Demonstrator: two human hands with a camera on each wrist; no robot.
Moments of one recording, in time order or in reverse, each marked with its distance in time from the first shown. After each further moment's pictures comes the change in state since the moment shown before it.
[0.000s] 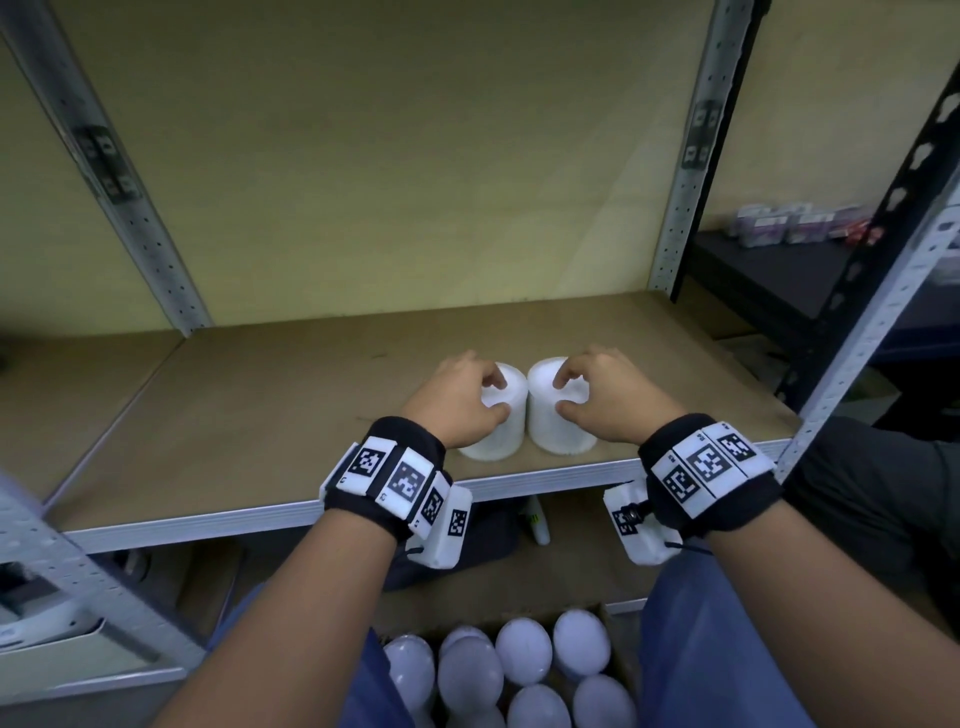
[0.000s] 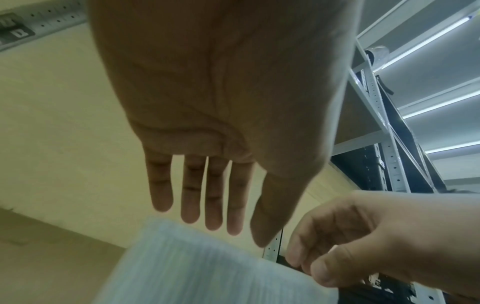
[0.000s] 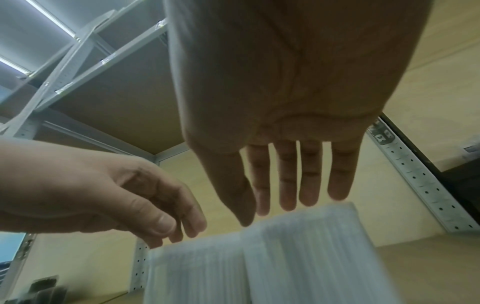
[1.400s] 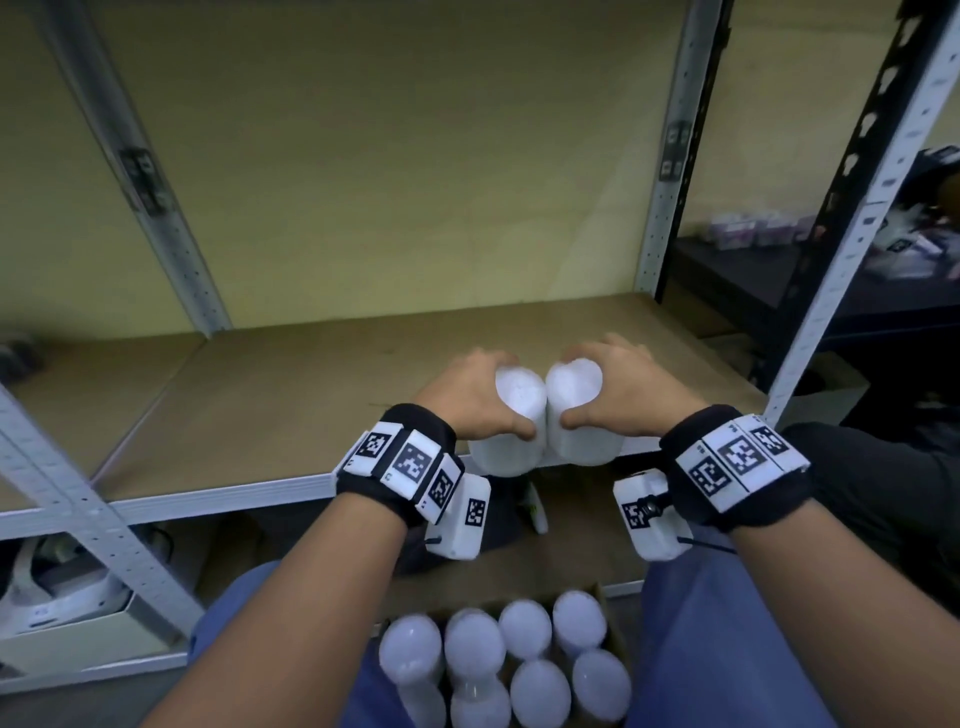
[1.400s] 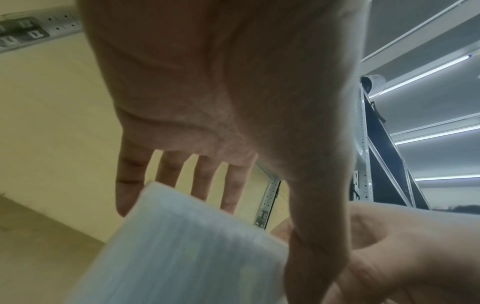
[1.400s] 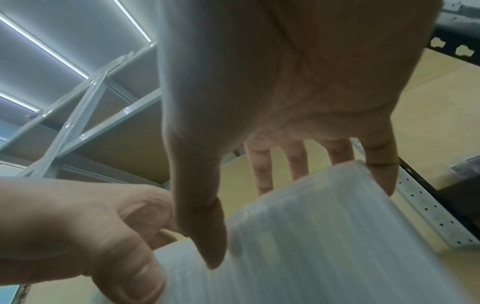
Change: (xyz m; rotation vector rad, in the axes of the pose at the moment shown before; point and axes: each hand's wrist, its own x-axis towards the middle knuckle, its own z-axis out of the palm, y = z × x) left_hand -0.047 0.028 -0.011 -0.059 -0.040 -0.008; right_hand -0.067 -0.015 -0.023 0.050 0.020 0.085
